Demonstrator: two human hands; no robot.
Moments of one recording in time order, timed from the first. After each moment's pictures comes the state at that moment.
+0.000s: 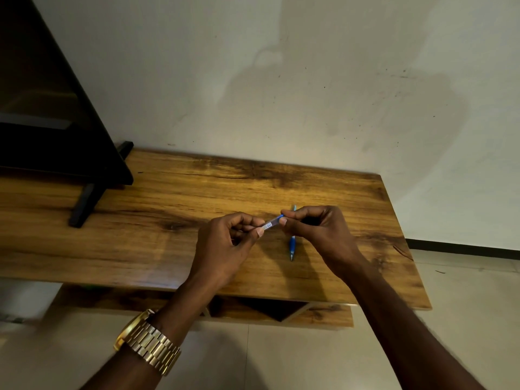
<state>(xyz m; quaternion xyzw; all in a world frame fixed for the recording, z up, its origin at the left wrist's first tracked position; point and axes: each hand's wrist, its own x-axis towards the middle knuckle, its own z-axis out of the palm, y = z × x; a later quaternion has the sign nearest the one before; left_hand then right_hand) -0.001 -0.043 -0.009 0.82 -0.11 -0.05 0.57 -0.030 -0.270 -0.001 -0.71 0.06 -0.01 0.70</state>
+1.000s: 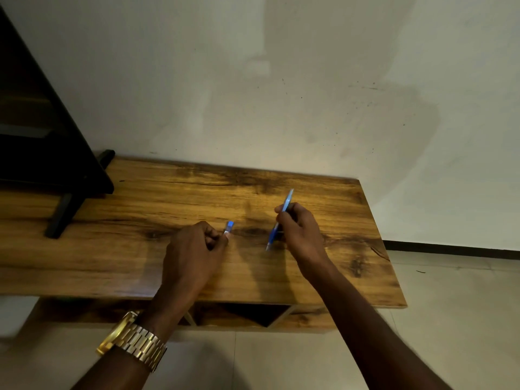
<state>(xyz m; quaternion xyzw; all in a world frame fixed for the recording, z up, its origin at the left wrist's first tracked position) 0.016 -0.043 -0.026 0.93 -0.03 0.00 0.35 -0.018 -0.256 -0.002 -0.75 0.24 -0.08 0.61</state>
